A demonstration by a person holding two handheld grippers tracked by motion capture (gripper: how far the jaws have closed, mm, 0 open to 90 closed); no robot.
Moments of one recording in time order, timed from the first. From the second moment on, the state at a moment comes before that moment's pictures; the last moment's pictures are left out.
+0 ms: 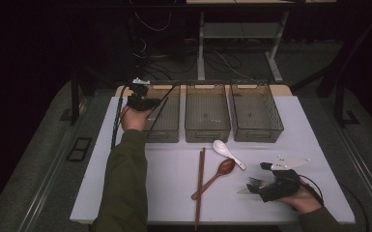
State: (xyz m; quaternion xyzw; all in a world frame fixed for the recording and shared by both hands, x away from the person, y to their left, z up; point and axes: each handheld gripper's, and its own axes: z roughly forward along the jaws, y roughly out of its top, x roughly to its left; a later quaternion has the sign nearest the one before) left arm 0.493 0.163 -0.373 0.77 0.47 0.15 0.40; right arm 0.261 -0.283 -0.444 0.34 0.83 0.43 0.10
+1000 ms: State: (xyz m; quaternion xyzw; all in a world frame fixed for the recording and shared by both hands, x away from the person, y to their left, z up) left arm 0.493 0.157 -0.374 0.78 0.47 0.17 0.39; right arm 0.260 -0.282 -0.444 0.34 0.83 0.43 0.10
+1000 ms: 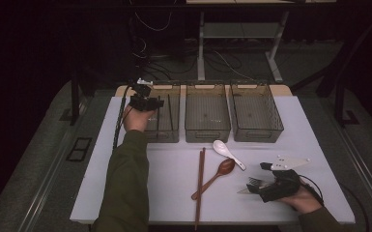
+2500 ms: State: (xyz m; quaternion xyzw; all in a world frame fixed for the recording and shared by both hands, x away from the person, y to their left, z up) left arm 0.344 0.146 -0.387 0.82 0.38 0.13 0.41; right arm 0.261 -0.282 -0.445 0.34 0.83 0.43 0.10
